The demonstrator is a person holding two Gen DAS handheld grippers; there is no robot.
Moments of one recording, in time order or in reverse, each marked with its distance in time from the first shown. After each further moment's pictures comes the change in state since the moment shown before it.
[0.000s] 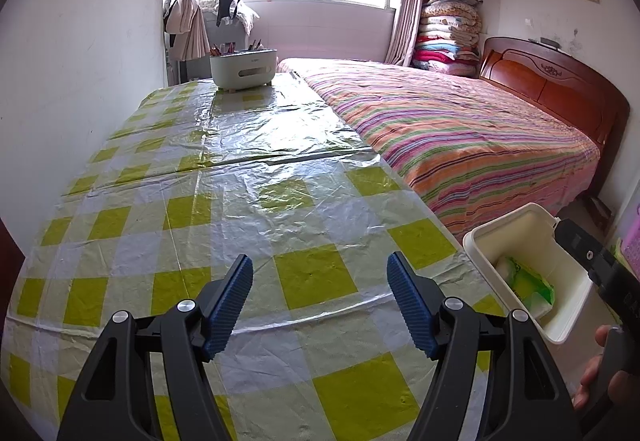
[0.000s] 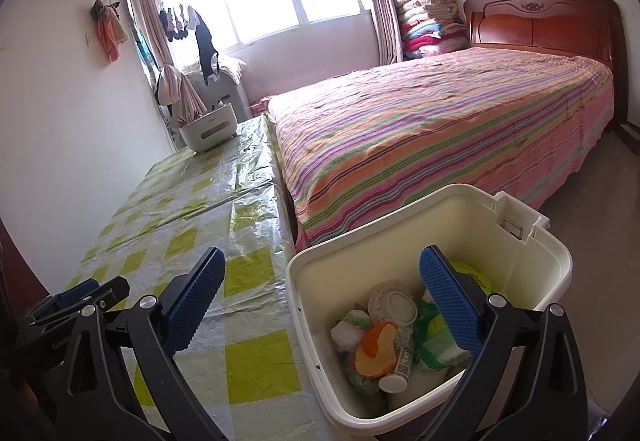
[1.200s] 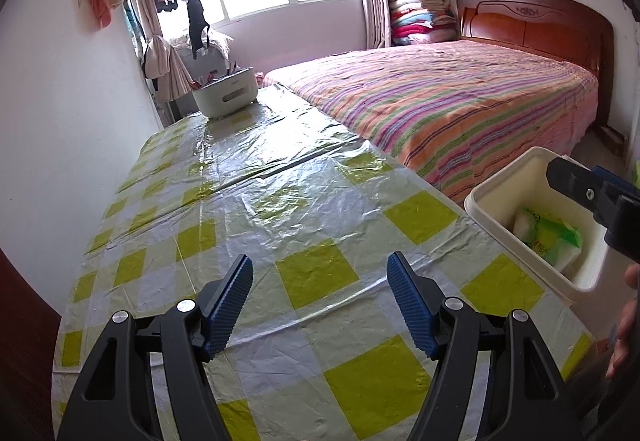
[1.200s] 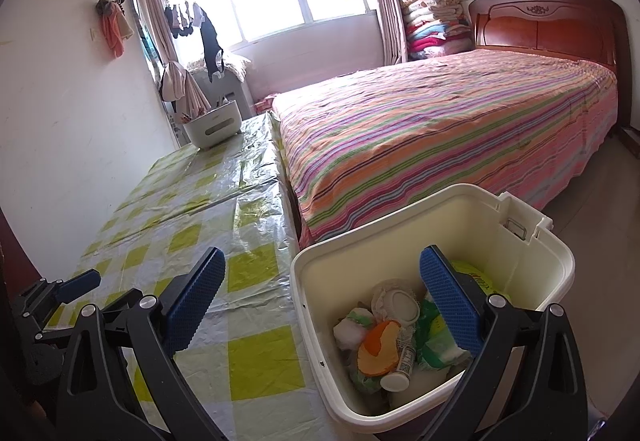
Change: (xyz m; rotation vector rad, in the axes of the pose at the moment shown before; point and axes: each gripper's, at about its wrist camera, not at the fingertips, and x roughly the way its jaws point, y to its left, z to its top) left arm -0.004 -0.034 -0.008 0.250 -0.001 0.087; right arm -0.002 0.005 -0.001 -0.017 0.001 0.007
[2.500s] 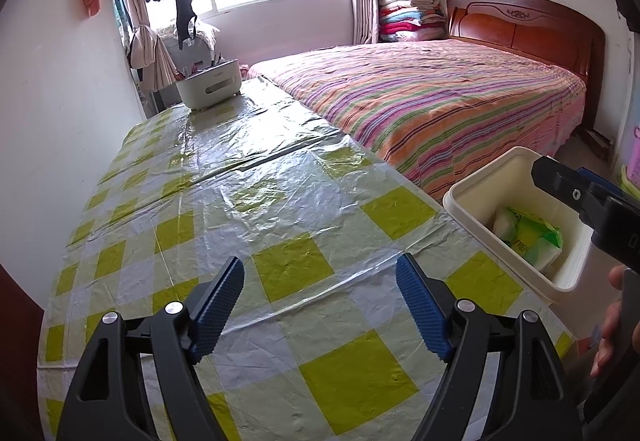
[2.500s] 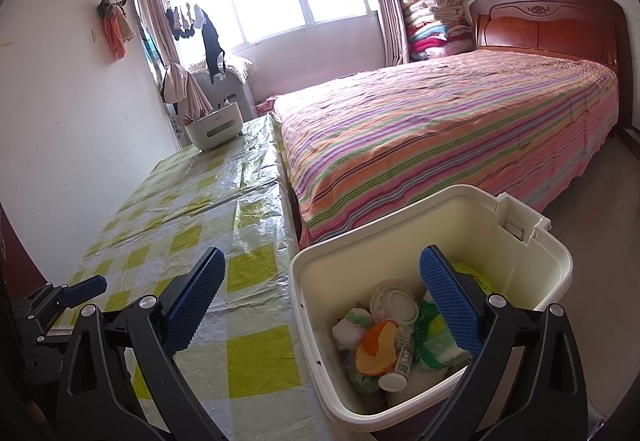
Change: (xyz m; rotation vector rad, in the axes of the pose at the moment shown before) left arm -0.001 -0.005 0.000 -0.019 0.020 -0.074; right arm -0.004 -0.003 0.001 -0.001 -0.004 0.008
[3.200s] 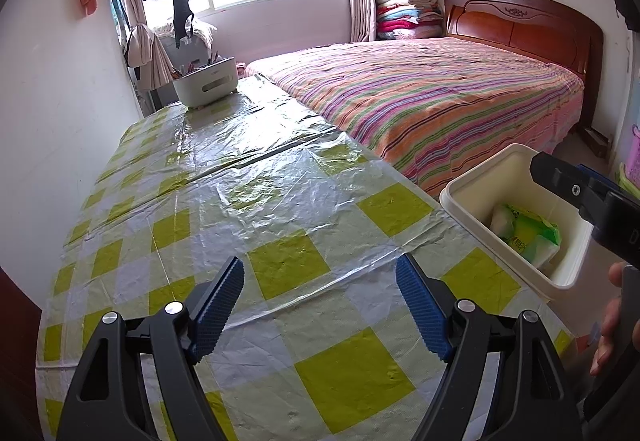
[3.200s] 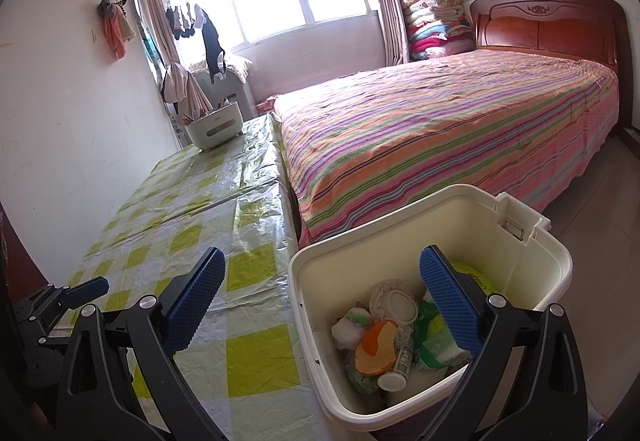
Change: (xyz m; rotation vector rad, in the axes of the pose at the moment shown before) left arm 0.001 -0.003 -0.002 0.005 0.008 -0.007; right arm 0.001 0.000 -0.001 -0.001 0.001 -0.001
